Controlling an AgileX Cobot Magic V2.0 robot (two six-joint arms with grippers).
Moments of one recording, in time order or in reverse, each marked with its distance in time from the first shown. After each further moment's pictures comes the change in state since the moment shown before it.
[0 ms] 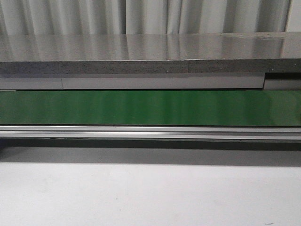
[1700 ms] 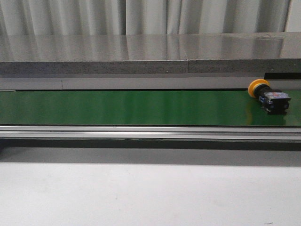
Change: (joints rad) left arm 0.000 0.000 0.000 0.000 0.000 0.000; right arm 0.144 -0.891 0.623 -0.051 -0.312 -0.112
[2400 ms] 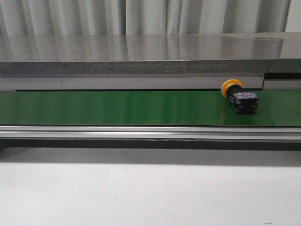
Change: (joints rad) left arm 0.000 0.000 0.000 0.000 0.000 0.000; right arm 0.009 -0.634 0.436 0.000 -0.330 0.004
